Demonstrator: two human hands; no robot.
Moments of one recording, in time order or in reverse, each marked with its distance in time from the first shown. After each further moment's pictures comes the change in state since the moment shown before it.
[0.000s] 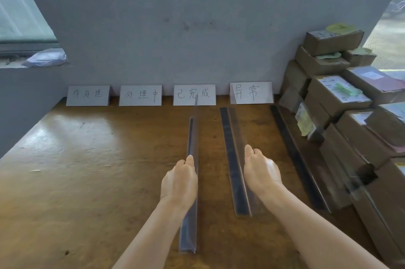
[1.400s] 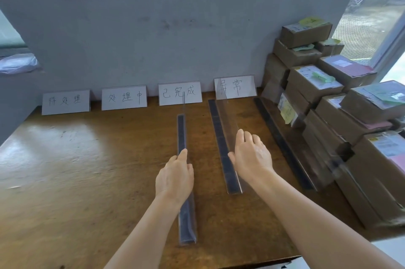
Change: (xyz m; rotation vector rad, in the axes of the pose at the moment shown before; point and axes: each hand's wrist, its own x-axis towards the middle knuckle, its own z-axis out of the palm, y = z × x) left_hand -0.005 -0.006 -0.011 -0.026 0.037 0.125; right_hand -0.004 -0.010 0.008 -0.125 0.168 0.033
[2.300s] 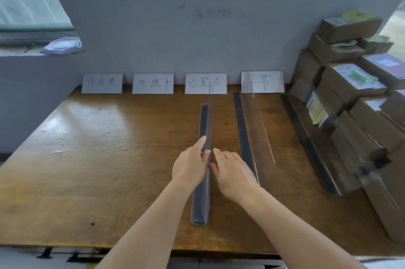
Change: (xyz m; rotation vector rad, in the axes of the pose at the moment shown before) left_hand -0.007 -0.018 -0.001 -0.135 -0.038 -0.024; right_hand -0.054 -0.066 0.009 0.339 -0.271 -0.285
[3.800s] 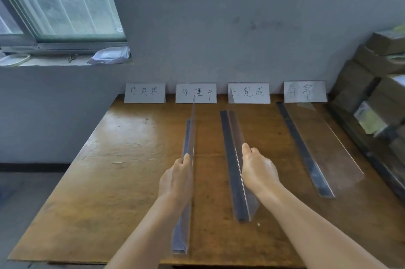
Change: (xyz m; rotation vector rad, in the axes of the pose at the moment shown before) left_hand -0.001 -0.189 -0.136 0.313 0.044 -0.023; right_hand 0.063 -0.151 0.050 -0.155 0.052 0.270
